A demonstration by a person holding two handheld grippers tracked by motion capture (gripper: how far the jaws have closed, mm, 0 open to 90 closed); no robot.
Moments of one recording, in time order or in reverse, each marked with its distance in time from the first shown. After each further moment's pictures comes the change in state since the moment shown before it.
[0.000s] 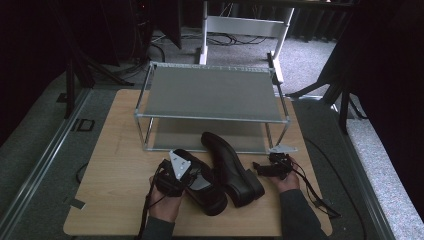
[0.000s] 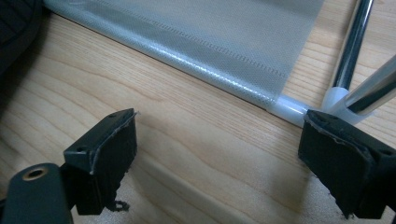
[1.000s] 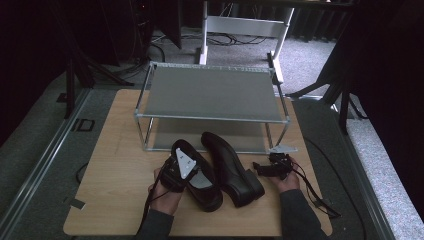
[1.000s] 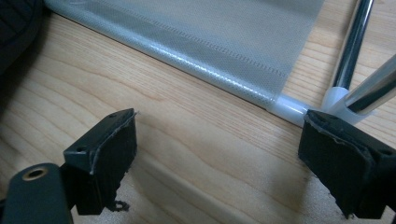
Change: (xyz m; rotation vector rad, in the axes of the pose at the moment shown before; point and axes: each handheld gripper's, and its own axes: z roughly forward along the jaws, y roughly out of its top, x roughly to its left) left arm 0.001 -0.008 0.019 -0.024 -0.043 0.137; right arm 0.000 0.000 0.000 -0.001 0.001 -0.003
